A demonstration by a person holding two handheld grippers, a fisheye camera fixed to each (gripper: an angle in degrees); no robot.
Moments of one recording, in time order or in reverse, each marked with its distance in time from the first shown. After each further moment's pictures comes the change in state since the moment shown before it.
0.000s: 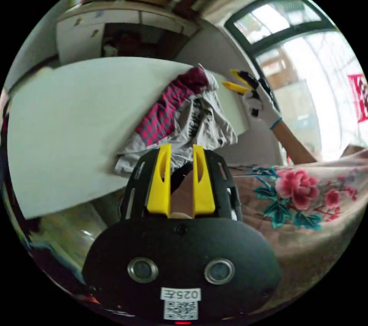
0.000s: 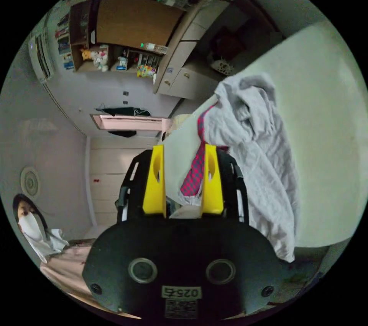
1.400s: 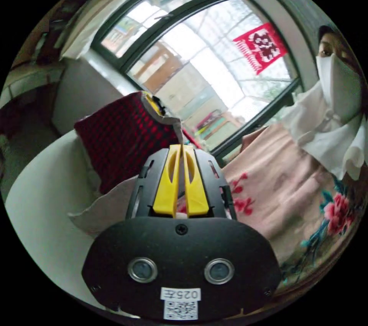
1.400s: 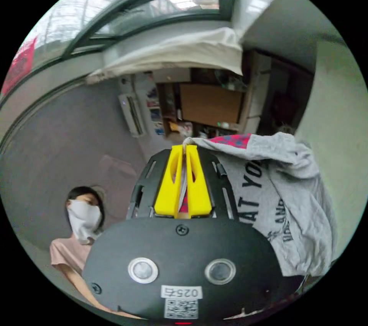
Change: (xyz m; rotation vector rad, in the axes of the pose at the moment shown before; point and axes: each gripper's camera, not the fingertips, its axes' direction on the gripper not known) left arm 0.042 -0.104 -0.093 0.129 0.714 0.574; right arm -0.141 0.178 -0.226 0.610 -0.661 -0.091
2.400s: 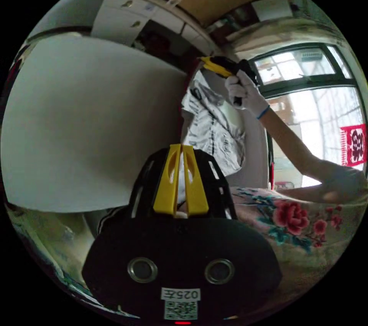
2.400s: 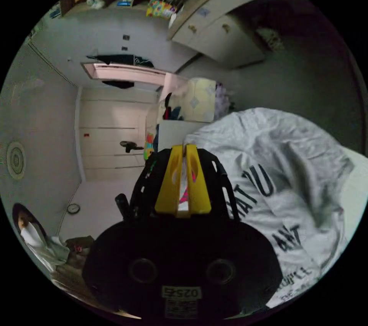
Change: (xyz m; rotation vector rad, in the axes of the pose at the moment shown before) left arm -0.110 0.229 -0.330 0.176 -0.654 -0.794; right arm 0.263 0.168 0.470 -1.088 0.610 0.031
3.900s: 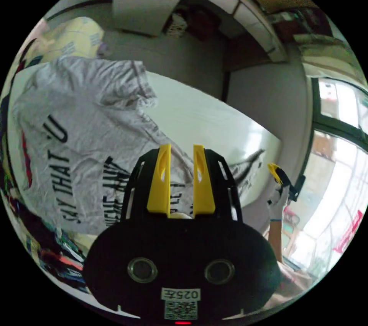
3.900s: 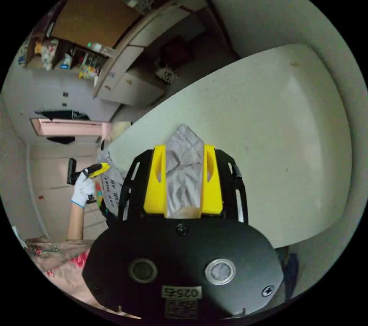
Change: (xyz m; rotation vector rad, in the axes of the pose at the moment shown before) left arm 0.153 -0.278 0.097 -0.207 -0.292 -0.314; right arm 0.194 0.138 -0.231 0.324 0.480 0.327
